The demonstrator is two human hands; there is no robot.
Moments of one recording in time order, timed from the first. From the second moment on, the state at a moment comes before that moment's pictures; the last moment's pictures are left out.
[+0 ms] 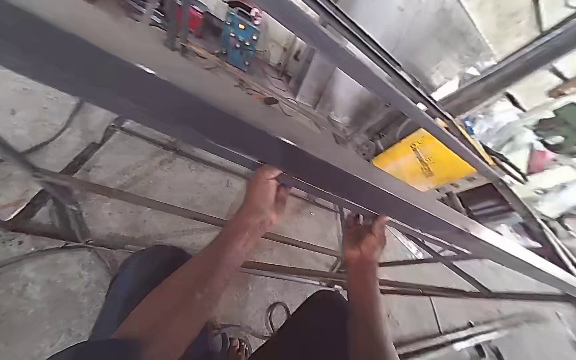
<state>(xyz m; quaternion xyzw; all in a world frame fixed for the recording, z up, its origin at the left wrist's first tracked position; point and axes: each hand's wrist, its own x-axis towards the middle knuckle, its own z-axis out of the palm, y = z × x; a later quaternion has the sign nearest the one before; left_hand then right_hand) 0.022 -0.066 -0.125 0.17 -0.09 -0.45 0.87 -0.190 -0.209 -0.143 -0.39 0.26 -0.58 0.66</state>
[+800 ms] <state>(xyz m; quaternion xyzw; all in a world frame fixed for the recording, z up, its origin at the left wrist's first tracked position) 0.037 -0.098 -0.160 0.11 -0.12 -0.42 0.90 -0.204 -0.228 -0.153 -0.35 0.19 -0.60 0.70</state>
